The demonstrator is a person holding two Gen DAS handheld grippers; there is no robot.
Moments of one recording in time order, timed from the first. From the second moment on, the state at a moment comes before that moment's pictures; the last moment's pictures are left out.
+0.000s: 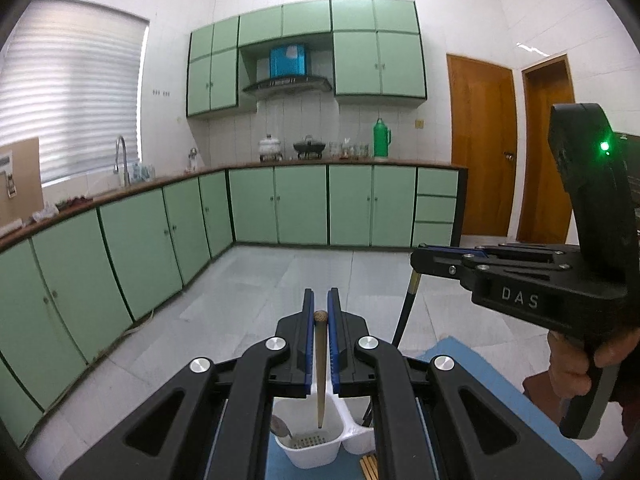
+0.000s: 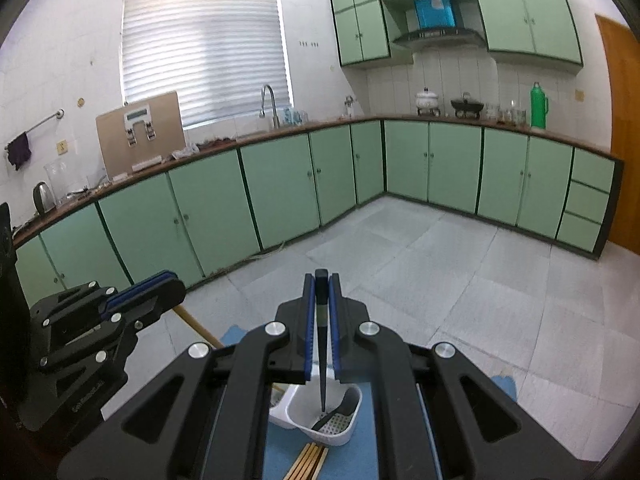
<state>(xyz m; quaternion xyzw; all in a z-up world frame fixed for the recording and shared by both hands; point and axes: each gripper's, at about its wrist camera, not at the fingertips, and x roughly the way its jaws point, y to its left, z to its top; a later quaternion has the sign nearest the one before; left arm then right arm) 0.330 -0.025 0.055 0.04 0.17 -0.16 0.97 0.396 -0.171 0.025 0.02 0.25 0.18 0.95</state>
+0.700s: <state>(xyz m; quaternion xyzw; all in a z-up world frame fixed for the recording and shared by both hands) 0.307 -0.010 0.021 0.04 0.21 -0.14 0.97 0.359 -0.183 -0.008 0.02 0.26 0.14 0.95</state>
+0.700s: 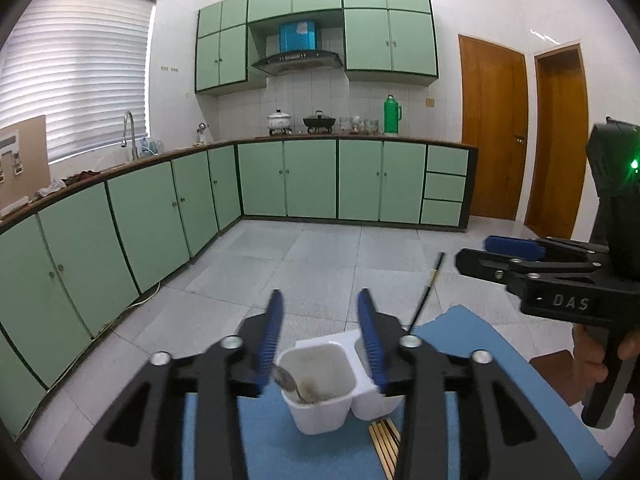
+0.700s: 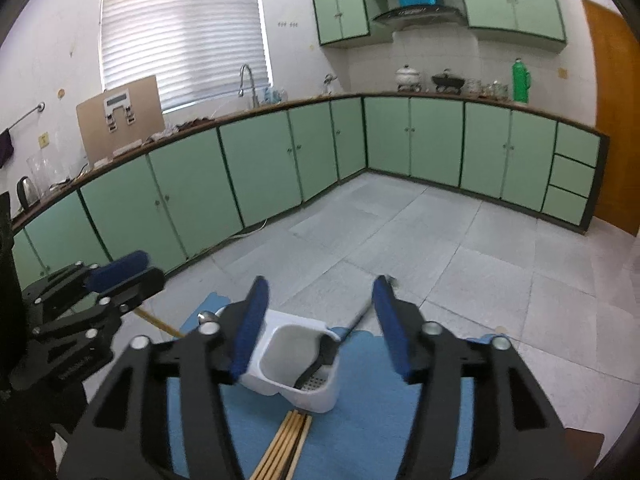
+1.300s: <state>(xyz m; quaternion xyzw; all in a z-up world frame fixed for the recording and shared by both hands) 0.178 -0.005 -0.070 0.03 0.26 -0.11 0.96 0.220 -0.196 -0.107 0.02 0.30 0.11 0.95</state>
